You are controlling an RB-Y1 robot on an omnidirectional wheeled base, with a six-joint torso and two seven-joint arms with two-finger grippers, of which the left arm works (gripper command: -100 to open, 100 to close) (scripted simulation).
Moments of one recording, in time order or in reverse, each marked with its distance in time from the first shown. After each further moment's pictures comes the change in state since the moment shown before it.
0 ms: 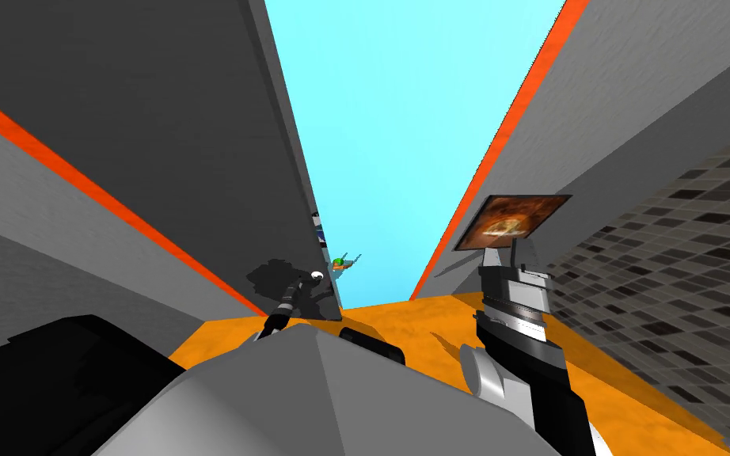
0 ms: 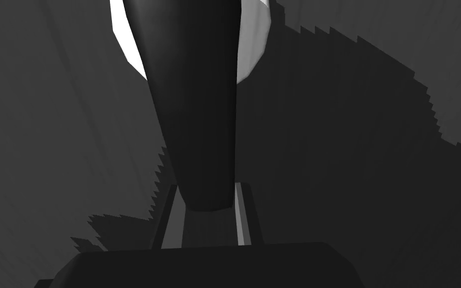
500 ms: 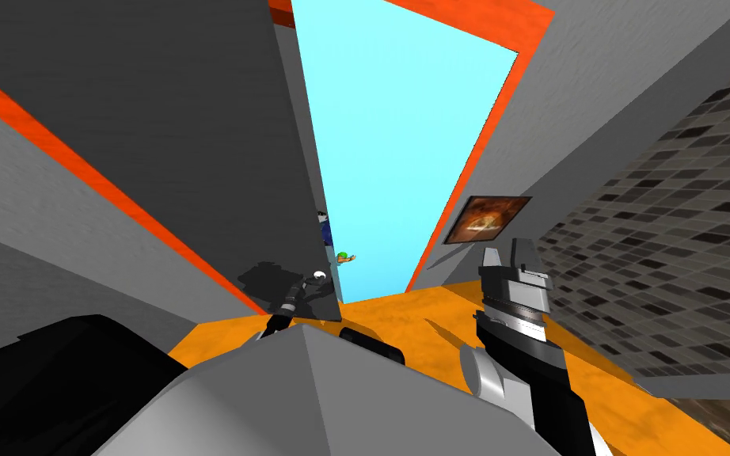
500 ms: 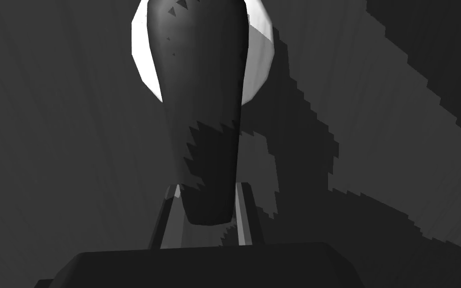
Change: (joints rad) arm 0.034 0.002 -0.055 -0.065 -0.028 -0.017 0.037
